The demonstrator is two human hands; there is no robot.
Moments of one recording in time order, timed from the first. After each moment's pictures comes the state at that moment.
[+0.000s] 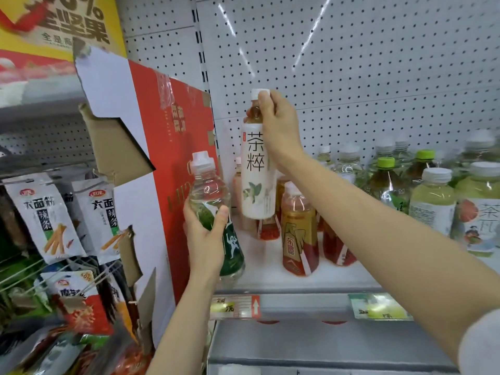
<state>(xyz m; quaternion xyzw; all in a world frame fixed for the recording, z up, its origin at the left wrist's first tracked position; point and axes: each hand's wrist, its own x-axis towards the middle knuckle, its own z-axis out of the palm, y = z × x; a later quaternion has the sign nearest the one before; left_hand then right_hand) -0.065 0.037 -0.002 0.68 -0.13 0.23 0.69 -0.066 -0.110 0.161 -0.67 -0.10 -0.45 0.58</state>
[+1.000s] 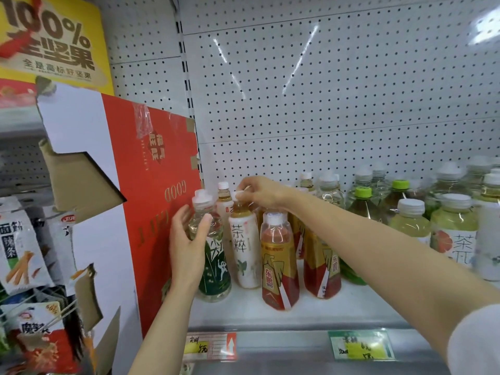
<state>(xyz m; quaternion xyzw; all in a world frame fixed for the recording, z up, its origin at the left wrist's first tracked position) -0.018 0.018 0.014 0.70 -0.15 0.27 0.64 -0.021 -0.176 0.122 -0.91 -0.11 -0.08 0.40</state>
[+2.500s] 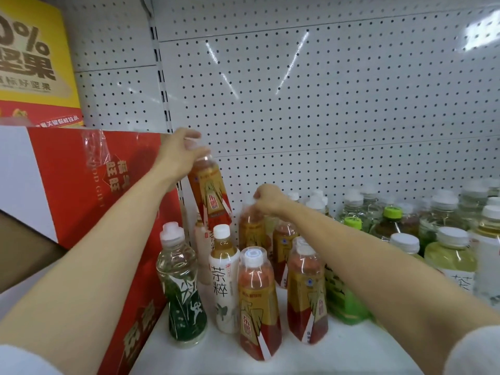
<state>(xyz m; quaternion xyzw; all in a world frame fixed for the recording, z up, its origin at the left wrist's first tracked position) 0.058 -0.041 0.227 0.79 -0.25 0.23 0.51 0.025 -0.240 0.142 -0.94 0.06 -0.16 0.31</state>
